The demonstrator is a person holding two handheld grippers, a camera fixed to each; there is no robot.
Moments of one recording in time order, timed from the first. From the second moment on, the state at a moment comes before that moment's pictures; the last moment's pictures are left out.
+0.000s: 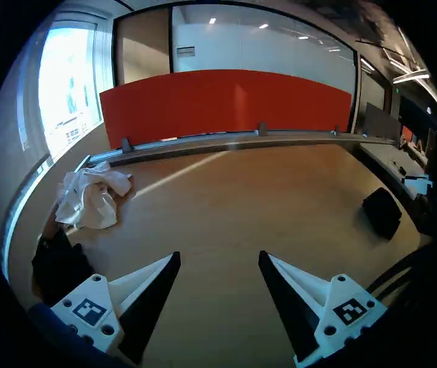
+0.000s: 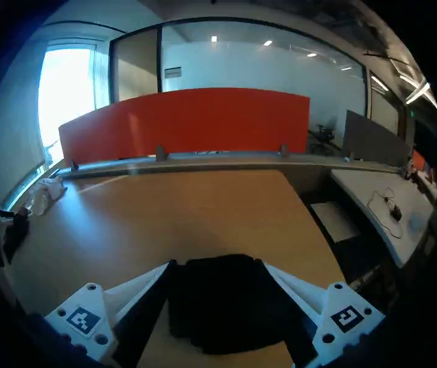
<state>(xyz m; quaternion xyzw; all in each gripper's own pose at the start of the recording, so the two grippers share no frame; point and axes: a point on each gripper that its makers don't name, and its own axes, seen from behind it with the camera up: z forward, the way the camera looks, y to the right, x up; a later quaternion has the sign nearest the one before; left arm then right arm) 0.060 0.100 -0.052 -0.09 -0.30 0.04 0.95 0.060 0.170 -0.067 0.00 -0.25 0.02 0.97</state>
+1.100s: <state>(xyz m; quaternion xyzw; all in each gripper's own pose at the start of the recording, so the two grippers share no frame) 0.121 0.063 -0.014 -0.01 -0.15 -0.01 0.99 0.151 0.108 -0.021 0.00 -0.08 0.01 1.00</state>
